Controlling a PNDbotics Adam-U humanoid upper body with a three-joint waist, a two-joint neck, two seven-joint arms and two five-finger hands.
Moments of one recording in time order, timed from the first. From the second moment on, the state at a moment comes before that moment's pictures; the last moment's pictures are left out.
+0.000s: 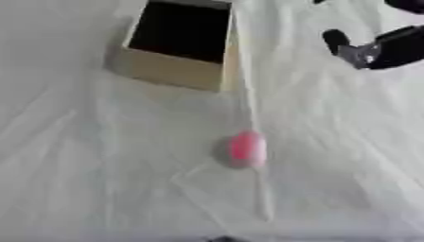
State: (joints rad) left arm -0.25 0.56 0.08 -1.98 -0.18 -0.06 0.66; right arm -0.60 -0.95 0.19 -1.99 0.34 -0.01 0.46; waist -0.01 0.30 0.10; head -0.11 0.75
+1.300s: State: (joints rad) left arm -0.26 0.56 0.08 -1.98 -0.17 -0.06 0.65; right arm -0.69 -0.94 0.46 -1.99 0.44 0.03 0.77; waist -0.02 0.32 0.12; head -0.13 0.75
